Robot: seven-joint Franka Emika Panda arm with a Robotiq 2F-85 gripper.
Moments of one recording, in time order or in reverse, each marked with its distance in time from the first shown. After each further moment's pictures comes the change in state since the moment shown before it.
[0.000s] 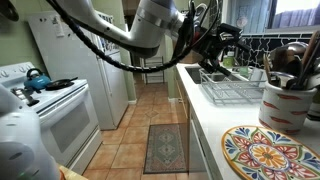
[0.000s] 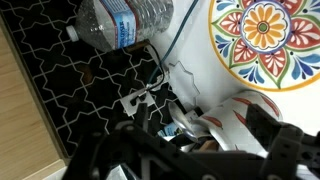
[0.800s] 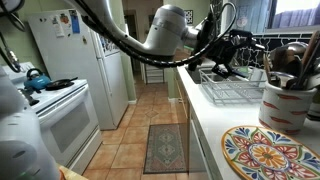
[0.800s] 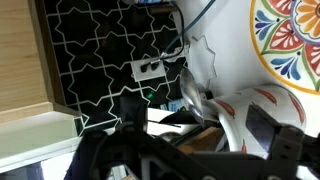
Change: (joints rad) arm 0.035 0.142 -0.081 0.067 -0.276 0.130 -0.005
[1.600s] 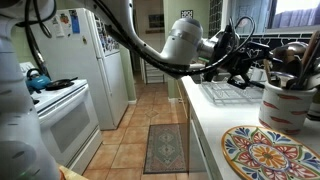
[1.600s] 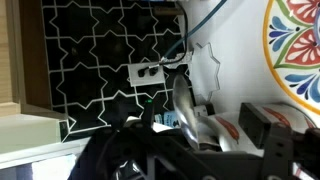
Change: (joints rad) arm -0.010 0.167 -0.059 0.099 -0.059 0.035 0.017
